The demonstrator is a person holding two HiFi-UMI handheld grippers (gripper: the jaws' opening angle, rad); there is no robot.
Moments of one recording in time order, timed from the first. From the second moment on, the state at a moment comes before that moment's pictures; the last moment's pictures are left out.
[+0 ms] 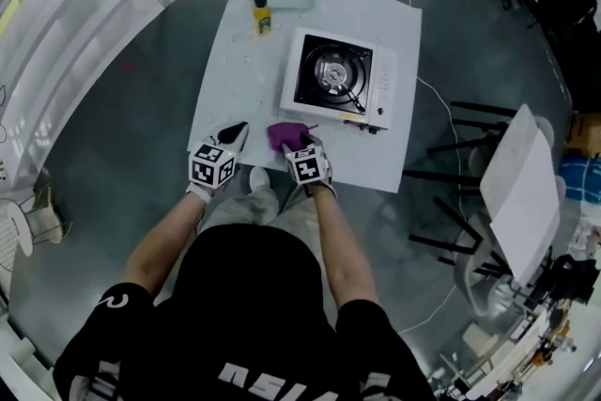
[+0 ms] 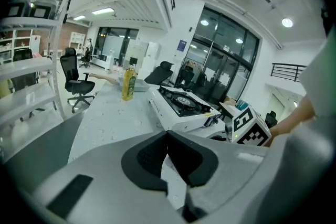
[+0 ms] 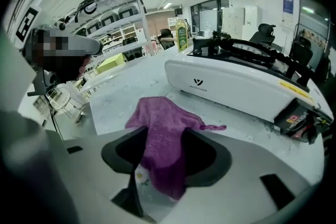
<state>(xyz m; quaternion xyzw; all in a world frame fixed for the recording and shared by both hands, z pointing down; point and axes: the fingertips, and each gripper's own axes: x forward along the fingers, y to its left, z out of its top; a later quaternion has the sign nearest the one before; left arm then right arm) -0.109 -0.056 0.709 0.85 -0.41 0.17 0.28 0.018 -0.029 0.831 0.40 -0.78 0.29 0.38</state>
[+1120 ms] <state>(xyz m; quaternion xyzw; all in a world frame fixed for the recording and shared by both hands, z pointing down) -0.064 -0.080 0.615 0.88 -0.41 0.09 0.21 0.069 -0.079 0.629 0.52 -0.80 0.21 0.19</state>
